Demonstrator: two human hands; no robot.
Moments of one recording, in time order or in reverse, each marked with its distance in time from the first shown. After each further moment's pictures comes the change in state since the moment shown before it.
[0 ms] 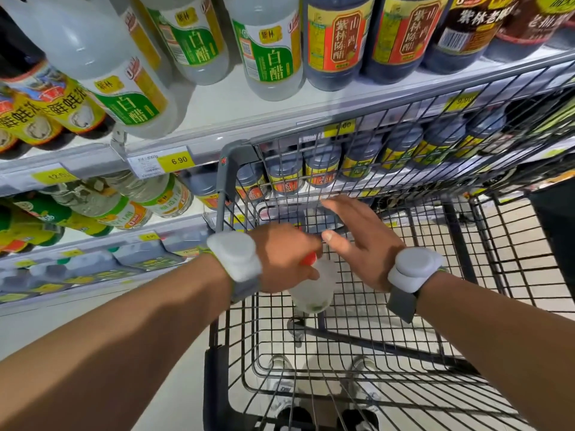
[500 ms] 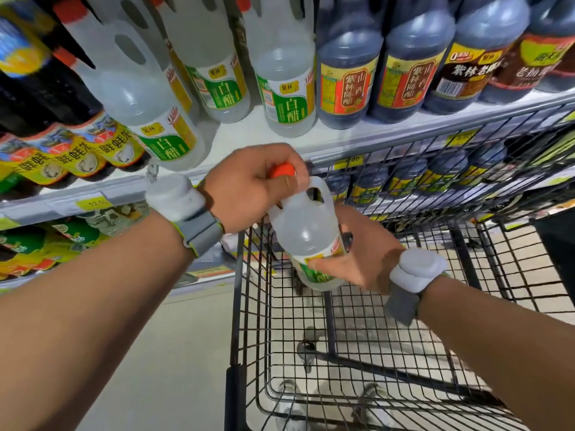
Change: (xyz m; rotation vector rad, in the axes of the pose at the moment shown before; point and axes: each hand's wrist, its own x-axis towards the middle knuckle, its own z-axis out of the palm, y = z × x) left_hand -0.035 -0.043 -0.089 -0.827 0.648 0.067; right_hand 0.019 -0.052 -0.026 0.138 -0.010 0.060
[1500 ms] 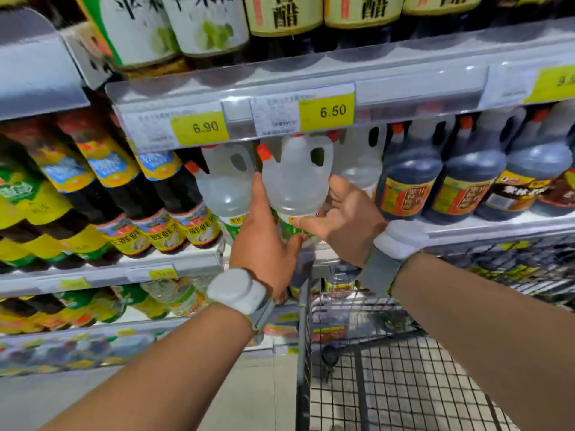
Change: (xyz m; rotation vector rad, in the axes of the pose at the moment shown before) left_hand 0.001 -0.023 -0.059 0.228 0.636 0.008; right_hand 0.129 -0.147 -0.014 0.337 0.286 -0.318
